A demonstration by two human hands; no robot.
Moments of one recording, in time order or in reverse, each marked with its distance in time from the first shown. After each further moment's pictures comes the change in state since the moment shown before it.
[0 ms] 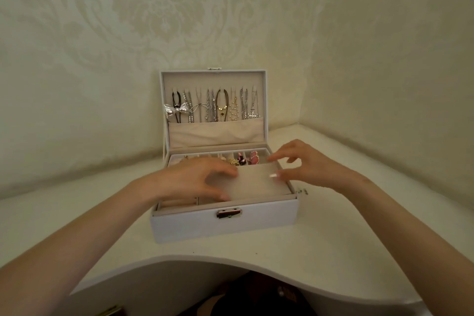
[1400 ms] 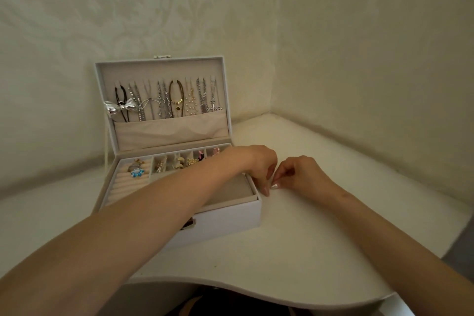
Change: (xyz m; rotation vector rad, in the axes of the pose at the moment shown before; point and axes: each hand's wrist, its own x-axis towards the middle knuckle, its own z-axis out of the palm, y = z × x) left_hand 0.183 0.090 0.055 0.322 -0.340 0.065; right_hand -0.008 0.084 0.011 0.079 0.169 0.148
